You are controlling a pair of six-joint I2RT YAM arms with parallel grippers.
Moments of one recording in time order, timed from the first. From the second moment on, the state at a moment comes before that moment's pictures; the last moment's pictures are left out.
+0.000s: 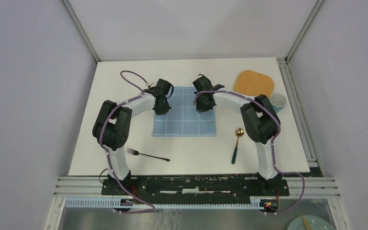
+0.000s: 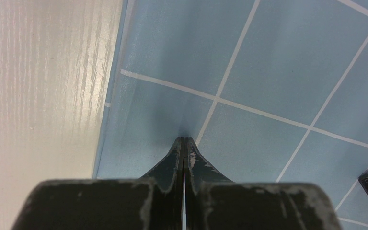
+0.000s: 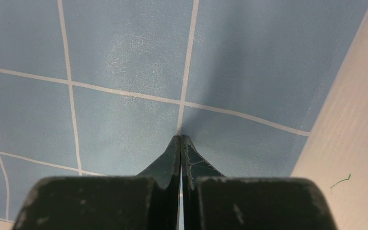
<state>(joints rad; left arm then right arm) -0.43 1.90 1.23 -0.46 -0.23 -0.73 0.59 2.09 1.51 -0.49 0.09 0.50</state>
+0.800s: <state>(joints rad) -0.43 1.83 1.15 -0.47 -0.23 -0.76 0.59 2.10 1.53 -0.52 0.11 0.49</state>
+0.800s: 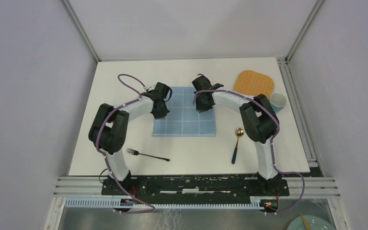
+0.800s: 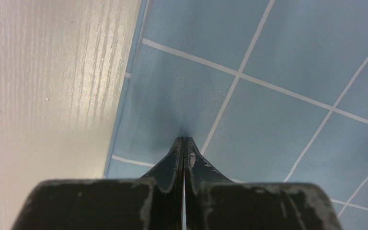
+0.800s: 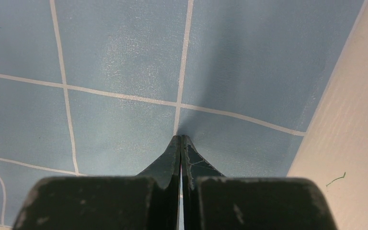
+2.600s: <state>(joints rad) -0.45 1.58 1.17 -0.46 -0.39 -0.66 0.59 1.69 1.42 -0.50 0.27 0.45</state>
